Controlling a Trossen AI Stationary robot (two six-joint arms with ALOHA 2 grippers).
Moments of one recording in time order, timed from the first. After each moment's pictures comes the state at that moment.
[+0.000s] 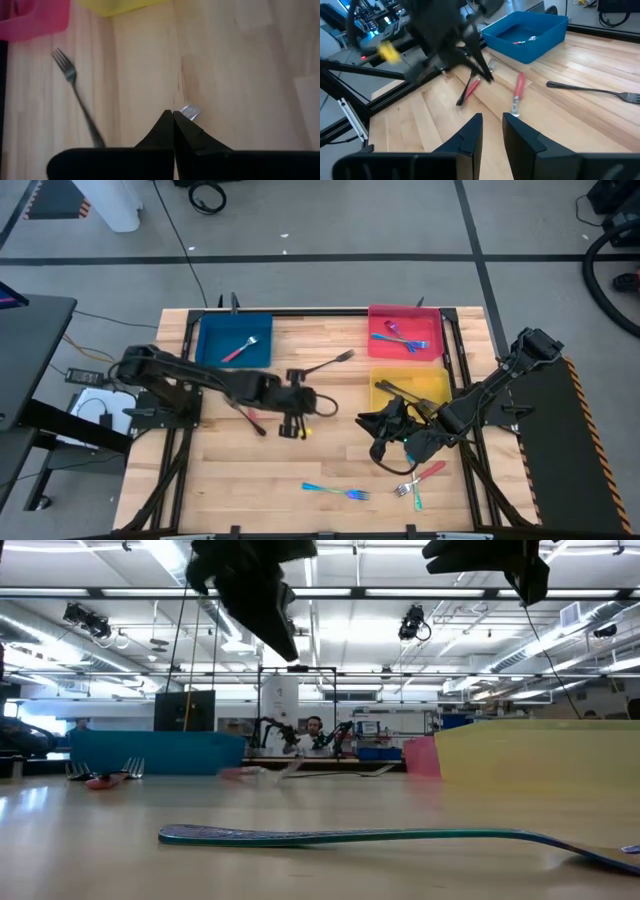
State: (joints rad) left arm -0.17 1.63 1.27 -0.62 -0.28 0.11; right arm 0.62 1.36 0.82 -0.03 0.93 0.86
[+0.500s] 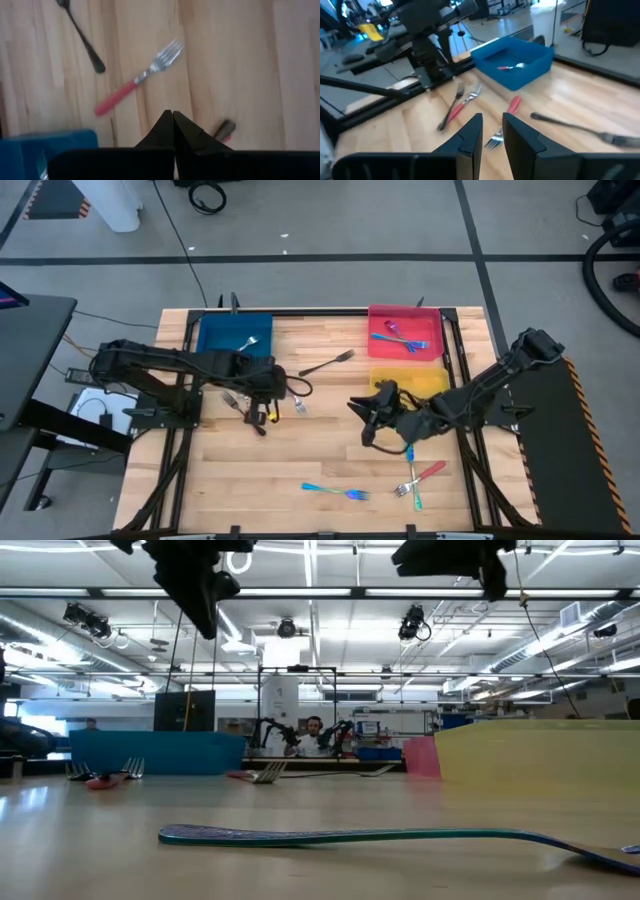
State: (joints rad) left arm -0.08 1.43 1.27 -1.03 -0.15 0.09; right arm 0.50 1.36 0.82 0.11 0.91 0.61
